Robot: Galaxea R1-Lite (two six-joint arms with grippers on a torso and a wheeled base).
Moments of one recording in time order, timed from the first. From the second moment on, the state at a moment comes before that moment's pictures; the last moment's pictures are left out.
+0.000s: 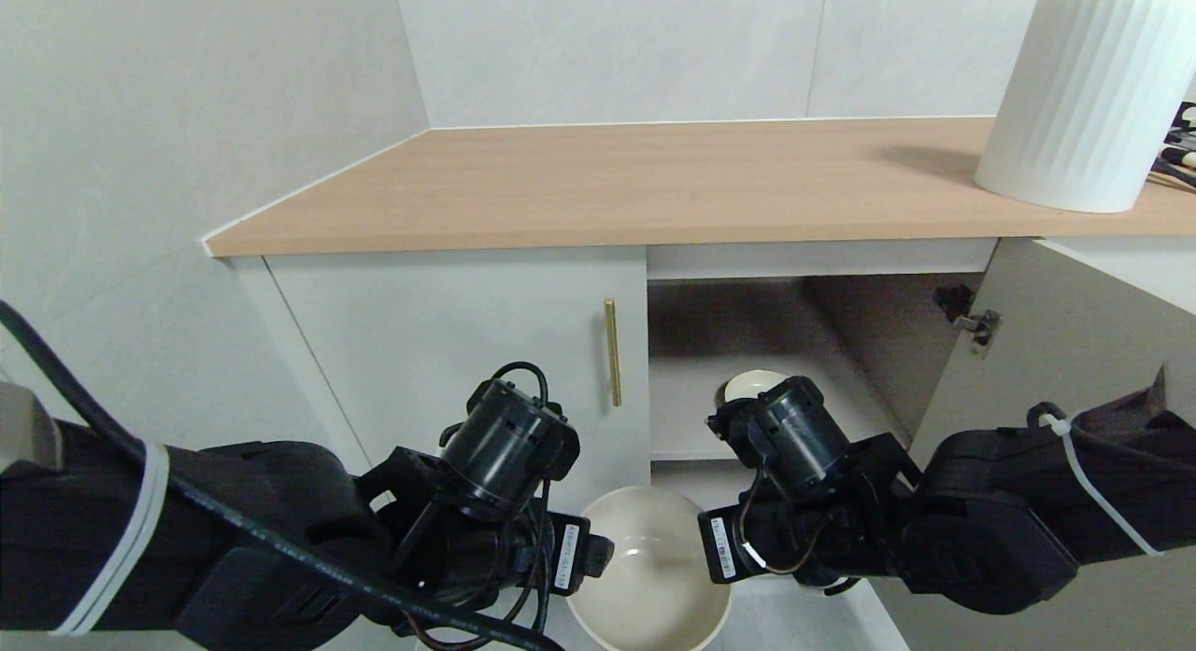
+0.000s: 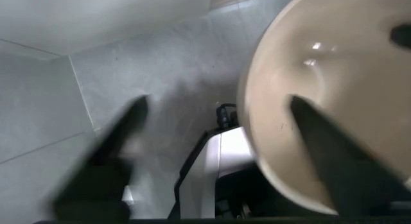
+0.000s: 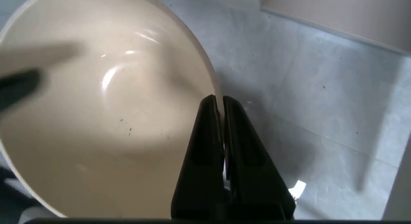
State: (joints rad) left arm -0.74 1.81 -0.87 -0.01 0.23 -0.43; right arm 0.79 1.95 -1.00 -0.12 -0.08 0.44
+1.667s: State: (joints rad) left arm -0.74 1.81 -0.87 -0.01 0.24 -0.43; right arm 0.36 2.26 -1.43 -0.09 -0.24 0.72
